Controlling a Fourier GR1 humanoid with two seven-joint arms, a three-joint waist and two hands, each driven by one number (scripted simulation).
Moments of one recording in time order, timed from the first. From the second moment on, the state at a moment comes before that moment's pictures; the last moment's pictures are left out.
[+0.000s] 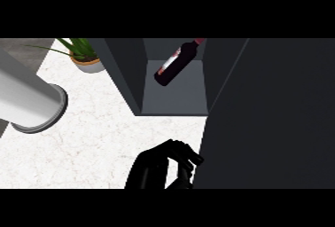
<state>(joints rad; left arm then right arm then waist) -0.21 0.12 -0.87 -1.80 0.48 0.70 -0.31 -0.59 -0.25 -0.01 -2.40 -0.21 -0.13 0.92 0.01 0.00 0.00</state>
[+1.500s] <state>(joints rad) 0.44 0.84 -0.27 -2.16 0.93 -0.02 -0.56 -0.91 -0.01 0.59 -2.15 -0.13 -0.27 0.94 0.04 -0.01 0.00</state>
